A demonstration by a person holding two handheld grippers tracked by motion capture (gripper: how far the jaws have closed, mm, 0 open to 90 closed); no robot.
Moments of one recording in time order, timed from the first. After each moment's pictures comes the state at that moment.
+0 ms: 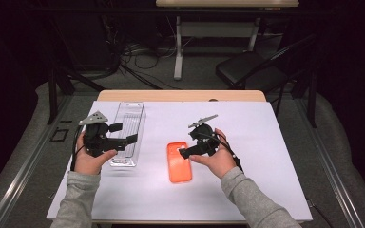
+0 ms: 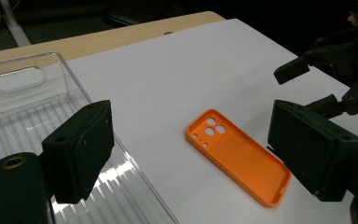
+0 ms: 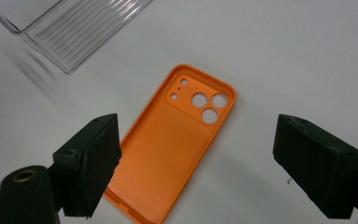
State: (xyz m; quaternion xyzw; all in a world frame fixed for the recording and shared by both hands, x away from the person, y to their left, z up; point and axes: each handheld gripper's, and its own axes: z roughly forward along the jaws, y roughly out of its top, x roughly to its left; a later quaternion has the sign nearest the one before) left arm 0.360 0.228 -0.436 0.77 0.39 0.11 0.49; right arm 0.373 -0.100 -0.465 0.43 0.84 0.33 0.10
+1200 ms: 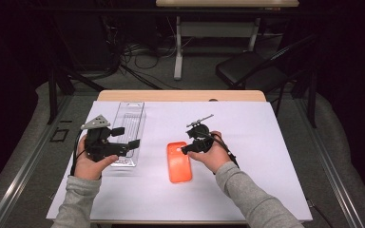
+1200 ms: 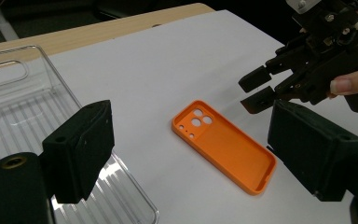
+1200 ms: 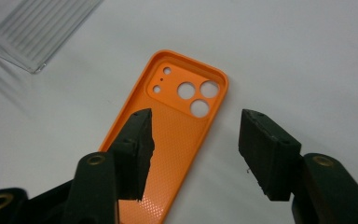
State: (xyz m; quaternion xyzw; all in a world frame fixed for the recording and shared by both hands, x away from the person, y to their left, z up) left arm 0.348 0.221 -0.434 0.78 0.38 0.10 0.49; right arm 0.389 -0.092 -0.487 0.48 0.82 0.30 0.08
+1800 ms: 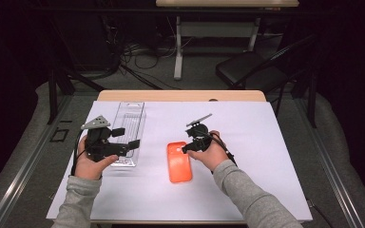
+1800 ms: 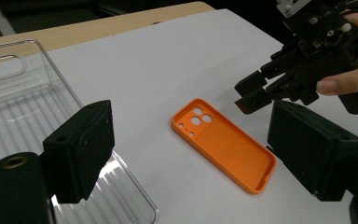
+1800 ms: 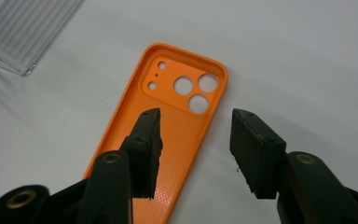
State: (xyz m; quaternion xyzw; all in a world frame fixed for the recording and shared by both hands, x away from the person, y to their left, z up) left arm 0.350 0.221 -0.438 0.78 0.38 0.09 0.49; right arm 0.397 -0.090 -0.493 0.50 0.82 0.27 0.06
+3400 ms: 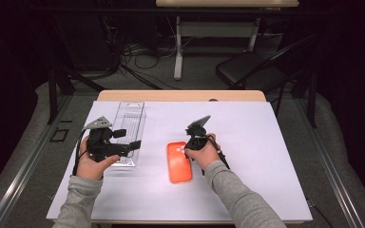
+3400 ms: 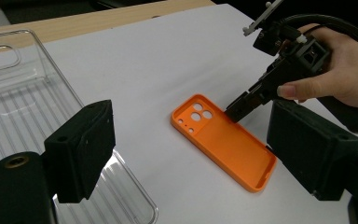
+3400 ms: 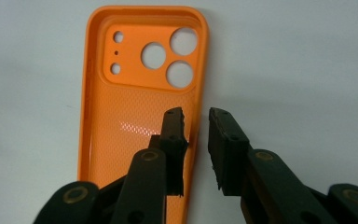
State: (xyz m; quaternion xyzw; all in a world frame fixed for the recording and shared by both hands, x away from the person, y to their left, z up) left arm 0.352 0.220 -0.444 0.78 0.39 0.08 0.48; right arm 0.416 -0.081 -0.522 0.63 0.75 0.18 -0.01
